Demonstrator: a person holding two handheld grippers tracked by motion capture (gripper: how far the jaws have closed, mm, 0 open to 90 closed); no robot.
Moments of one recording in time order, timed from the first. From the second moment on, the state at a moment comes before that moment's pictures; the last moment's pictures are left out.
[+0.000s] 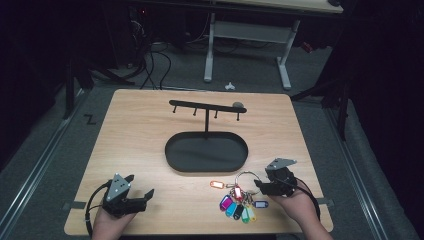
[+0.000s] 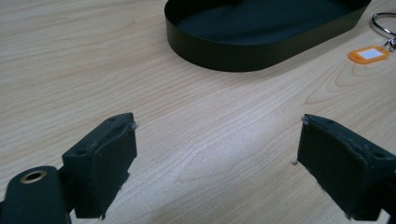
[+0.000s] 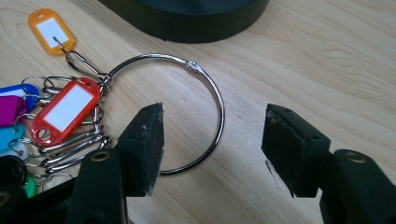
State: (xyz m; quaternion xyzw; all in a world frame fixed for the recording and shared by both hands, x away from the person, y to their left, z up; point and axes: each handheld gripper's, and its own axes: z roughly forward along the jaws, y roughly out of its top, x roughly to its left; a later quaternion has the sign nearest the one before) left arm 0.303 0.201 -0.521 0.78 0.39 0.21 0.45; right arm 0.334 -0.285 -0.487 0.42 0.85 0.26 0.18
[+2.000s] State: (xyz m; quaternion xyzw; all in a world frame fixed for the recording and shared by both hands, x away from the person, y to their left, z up) left arm 0.290 0.222 -0.521 0.77 0.41 0.21 0.44; right arm 0.424 -0.229 -0.484 0.34 0.94 0.02 0.04
